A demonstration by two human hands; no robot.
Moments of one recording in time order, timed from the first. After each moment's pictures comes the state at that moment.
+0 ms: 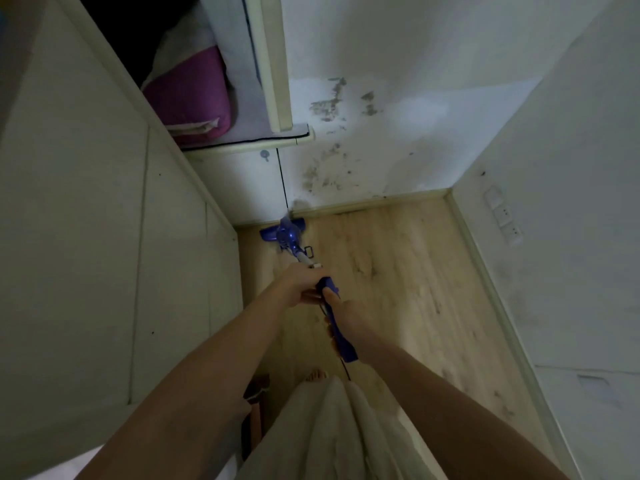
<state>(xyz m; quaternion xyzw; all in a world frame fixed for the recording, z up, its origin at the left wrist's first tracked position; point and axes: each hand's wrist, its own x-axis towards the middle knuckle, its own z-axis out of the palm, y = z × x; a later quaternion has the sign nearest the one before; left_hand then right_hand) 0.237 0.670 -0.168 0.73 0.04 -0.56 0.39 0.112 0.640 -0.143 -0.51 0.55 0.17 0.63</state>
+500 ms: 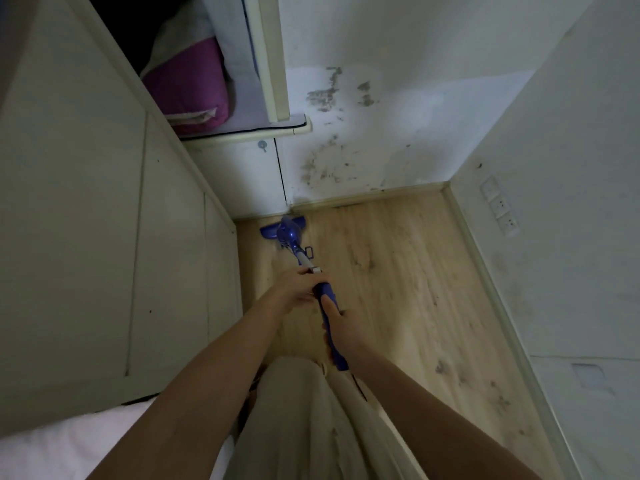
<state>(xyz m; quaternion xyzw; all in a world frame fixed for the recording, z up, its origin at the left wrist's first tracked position) 0.202 0.703 -0.185 0.71 0.03 -0.55 0.44 0.072 0.675 -0.155 -0.52 0.56 0.13 0.63</state>
